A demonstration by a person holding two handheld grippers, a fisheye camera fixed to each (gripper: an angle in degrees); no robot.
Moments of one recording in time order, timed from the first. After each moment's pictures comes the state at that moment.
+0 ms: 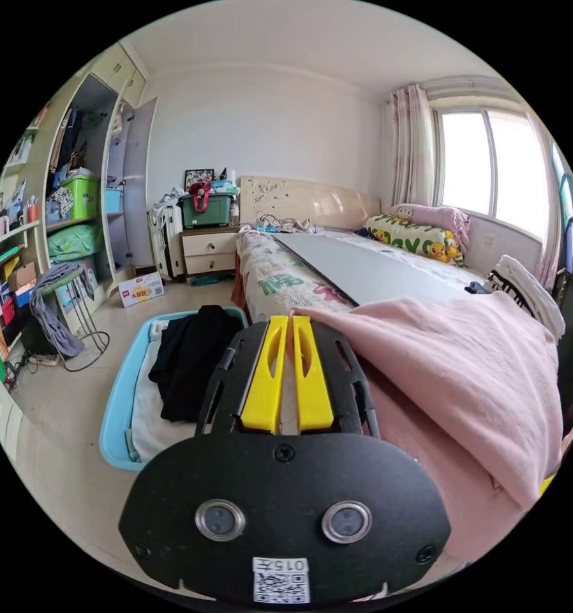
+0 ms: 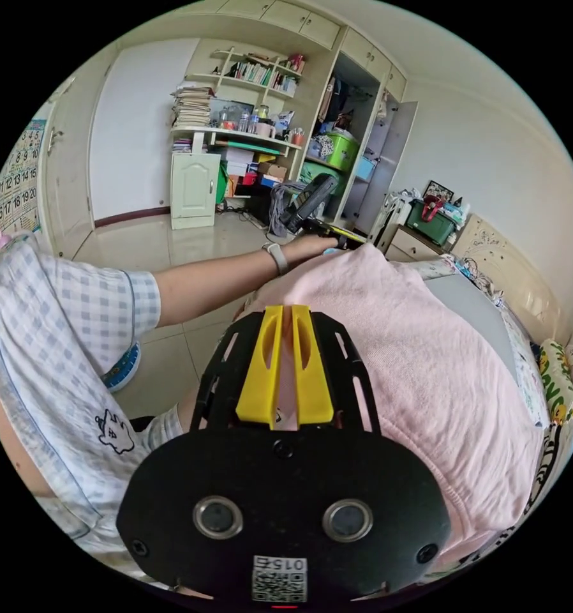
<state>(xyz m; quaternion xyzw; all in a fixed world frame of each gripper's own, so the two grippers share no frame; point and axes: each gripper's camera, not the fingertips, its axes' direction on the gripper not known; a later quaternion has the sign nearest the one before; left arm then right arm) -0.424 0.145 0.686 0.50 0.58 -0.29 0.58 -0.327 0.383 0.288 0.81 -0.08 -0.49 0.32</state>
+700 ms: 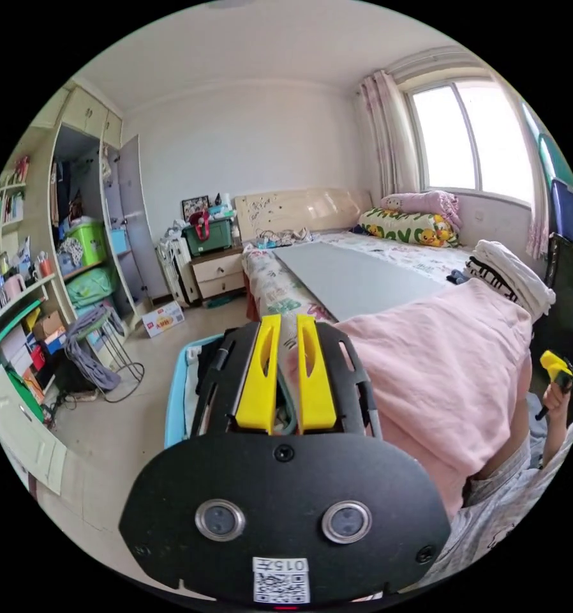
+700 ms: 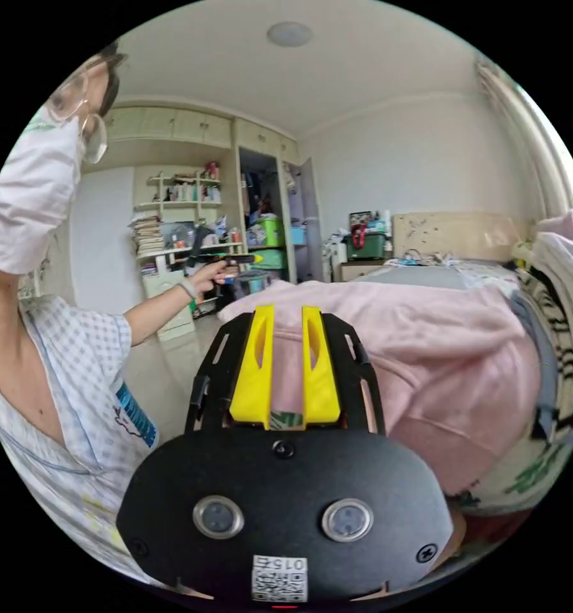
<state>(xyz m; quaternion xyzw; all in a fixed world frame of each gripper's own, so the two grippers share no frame) -0.596 0.216 0.643 0.54 0.50 -0.27 0.61 -0.022 0.254 0.332 0.83 -0.34 -0.37 0.24</state>
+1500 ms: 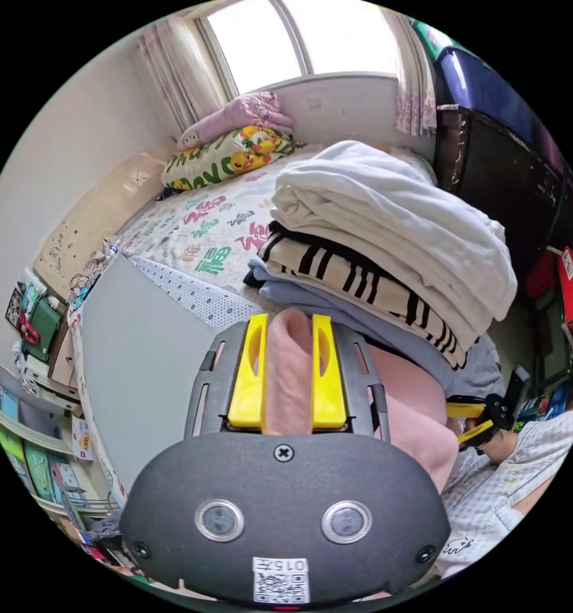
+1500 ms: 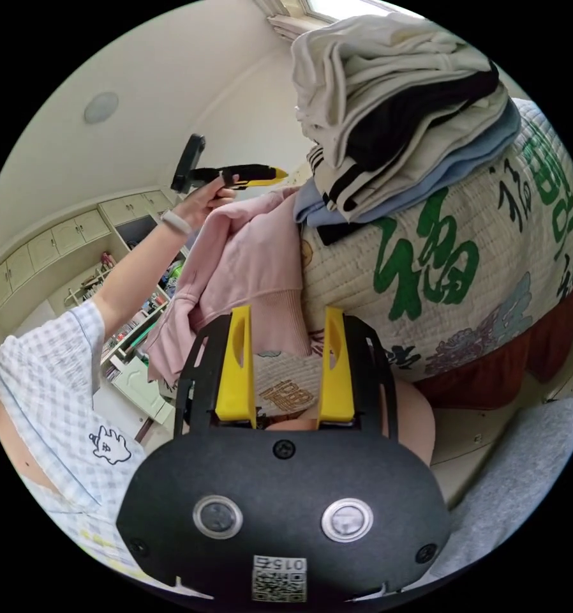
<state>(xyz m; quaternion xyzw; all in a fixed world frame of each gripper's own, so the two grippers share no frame) -0.585 -0.038 -0.145 0.60 0.49 0.14 0.62 0.216 0.033 0.355 0.72 -0.56 -0.21 0.35</state>
